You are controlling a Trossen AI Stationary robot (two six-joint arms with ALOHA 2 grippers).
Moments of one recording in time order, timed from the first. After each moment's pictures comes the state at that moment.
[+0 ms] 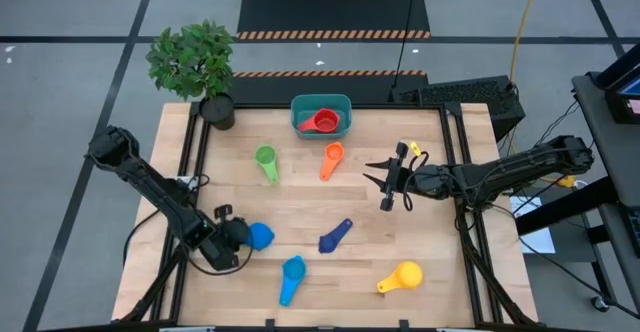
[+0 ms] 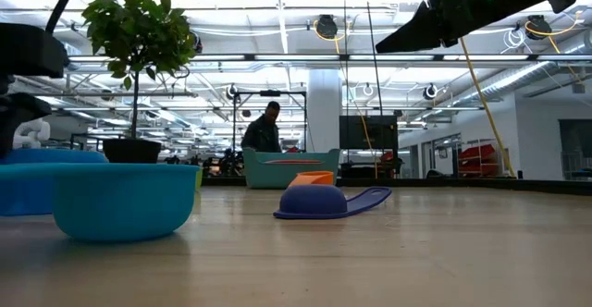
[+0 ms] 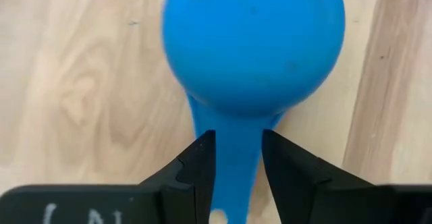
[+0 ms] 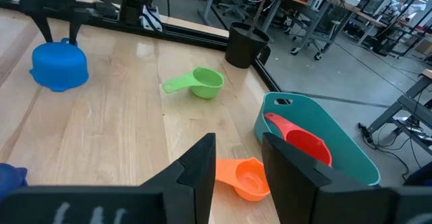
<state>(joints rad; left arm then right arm) -0.76 1.34 0.59 -0.59 -0.30 -0.94 0.16 1.03 0.50 0.20 0.52 -0.17</state>
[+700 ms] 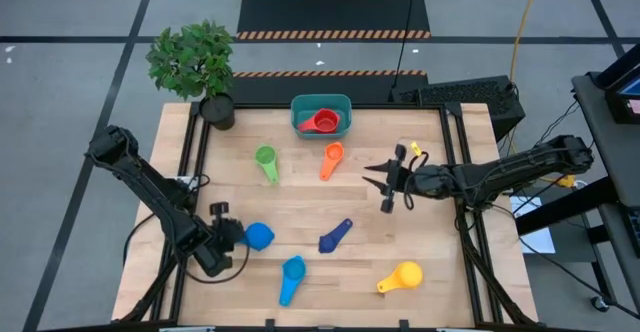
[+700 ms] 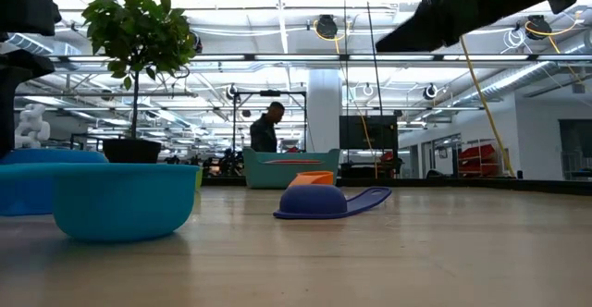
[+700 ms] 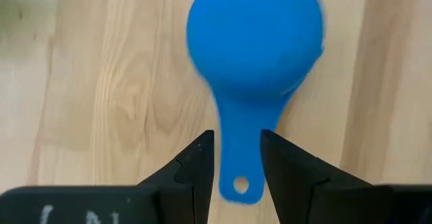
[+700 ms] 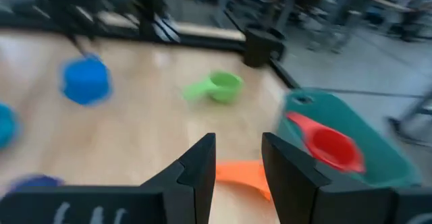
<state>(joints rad) -0.82 1.34 0.72 -0.85 -0.36 -0.91 0.18 1.03 0.50 0.23 0.45 -0.06</state>
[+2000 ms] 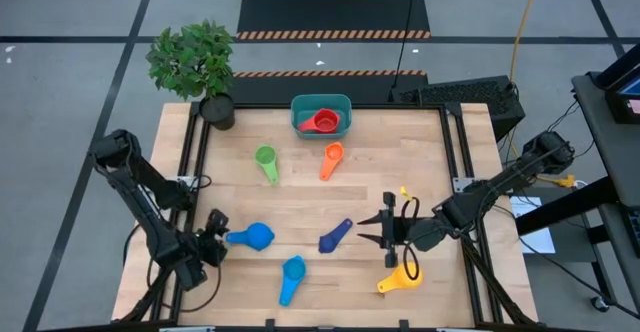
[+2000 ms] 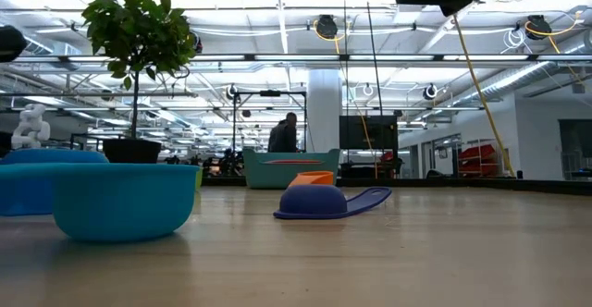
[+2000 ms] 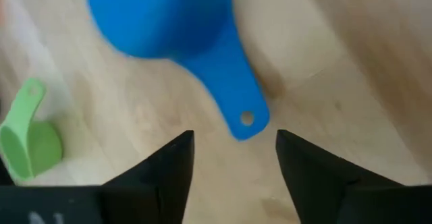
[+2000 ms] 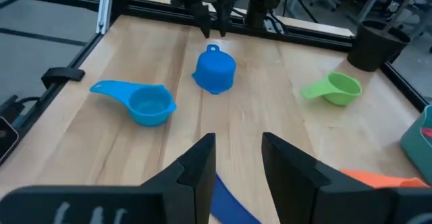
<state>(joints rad) -1.06 1.41 0.71 -0.96 -0.44 -0.43 0.55 1.26 0.71 0.07 0.55 0.13</state>
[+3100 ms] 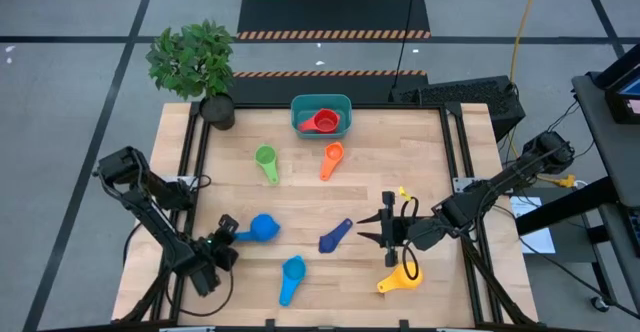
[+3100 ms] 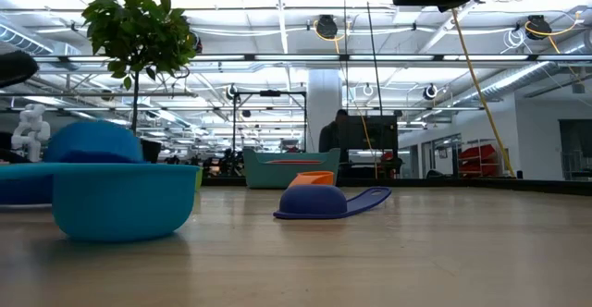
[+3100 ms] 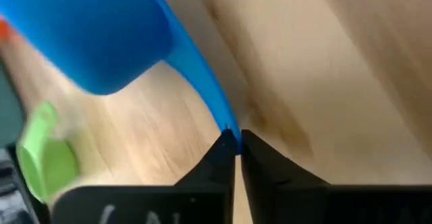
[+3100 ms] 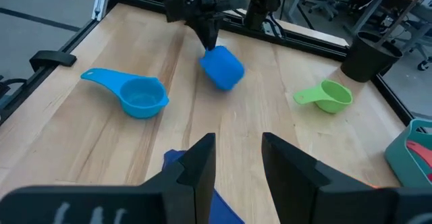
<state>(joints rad) -1.00 1.59 0.71 -0.80 -0.55 -0.39 0.54 1.26 0.71 0.07 0.55 0.04</state>
